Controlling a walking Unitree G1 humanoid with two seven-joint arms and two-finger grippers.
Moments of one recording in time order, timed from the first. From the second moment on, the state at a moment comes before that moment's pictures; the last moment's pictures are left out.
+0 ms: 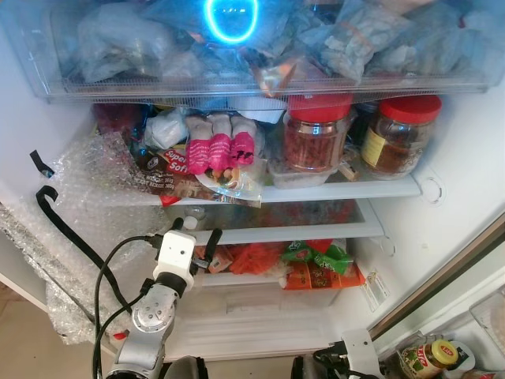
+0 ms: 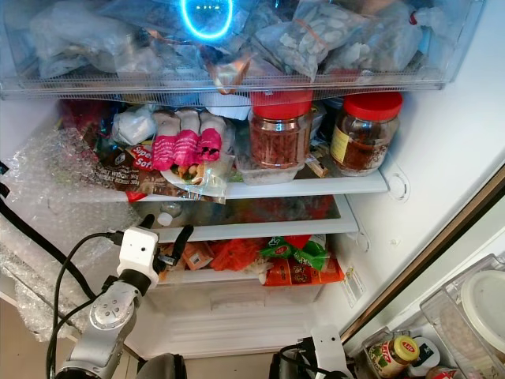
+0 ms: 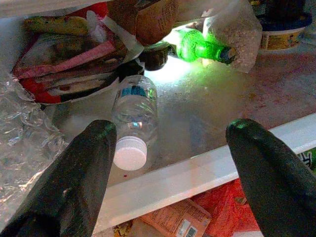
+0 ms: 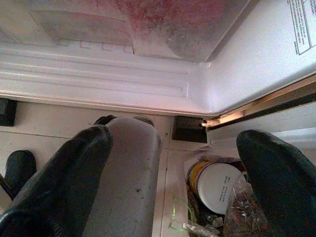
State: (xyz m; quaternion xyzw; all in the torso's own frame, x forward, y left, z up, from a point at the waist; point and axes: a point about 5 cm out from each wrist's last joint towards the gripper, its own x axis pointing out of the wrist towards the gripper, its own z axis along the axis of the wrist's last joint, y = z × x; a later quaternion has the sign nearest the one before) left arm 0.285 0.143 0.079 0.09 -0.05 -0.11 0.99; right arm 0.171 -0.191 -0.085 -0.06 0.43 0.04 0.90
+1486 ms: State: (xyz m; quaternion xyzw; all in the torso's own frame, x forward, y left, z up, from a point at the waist) left arm 0.282 0.148 0.073 0.08 -0.03 -0.09 0.99; right arm 0.168 -0.201 -0.086 -0.07 0.44 0.02 0.90
